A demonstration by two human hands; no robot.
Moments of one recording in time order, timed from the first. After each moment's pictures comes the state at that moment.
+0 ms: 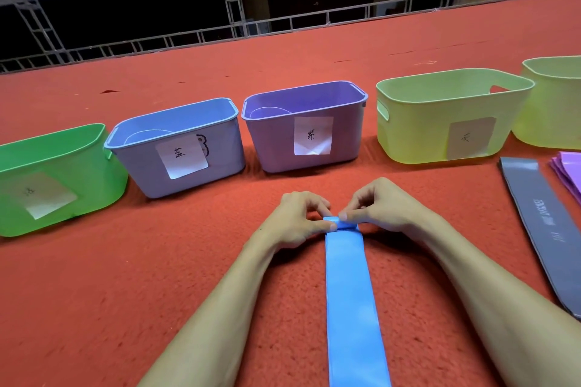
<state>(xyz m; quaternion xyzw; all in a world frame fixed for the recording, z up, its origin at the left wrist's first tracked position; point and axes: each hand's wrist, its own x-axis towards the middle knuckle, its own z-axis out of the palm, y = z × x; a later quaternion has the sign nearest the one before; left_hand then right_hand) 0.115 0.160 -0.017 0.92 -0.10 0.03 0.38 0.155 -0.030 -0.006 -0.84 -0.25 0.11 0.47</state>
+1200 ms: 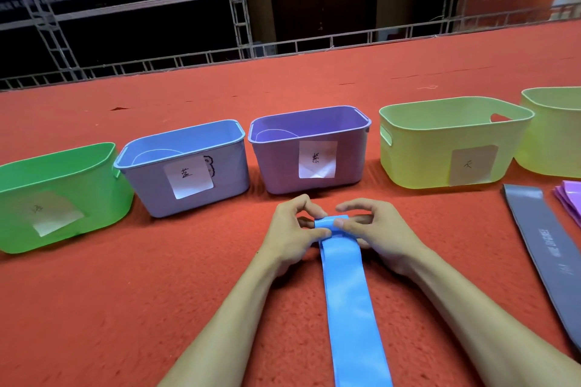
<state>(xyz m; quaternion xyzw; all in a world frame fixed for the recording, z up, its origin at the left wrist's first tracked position) 0.108 0.154 -0.008 0.80 -0.03 0.13 0.59 0.145 -0.011 -0.014 -0.68 -0.16 0.11 0.70</state>
